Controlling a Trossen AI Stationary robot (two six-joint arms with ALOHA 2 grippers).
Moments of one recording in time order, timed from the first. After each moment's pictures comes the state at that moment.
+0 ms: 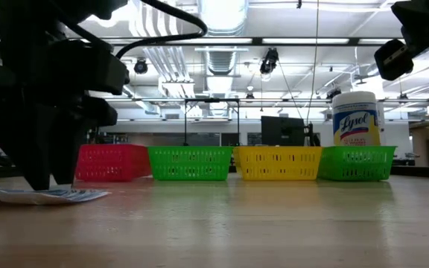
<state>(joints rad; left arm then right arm) -0.44 1.65 0.93 -0.57 -0.07 -0.35 0.21 0.01 0.07 0.08 -0.09 0.39</state>
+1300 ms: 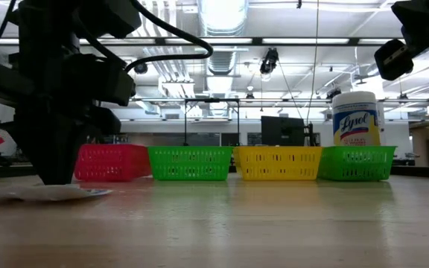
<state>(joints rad) -0.37 1.64 0.90 -0.56 0.02 -0.30 0.21 0.01 0.07 0.08 -0.09 0.39</state>
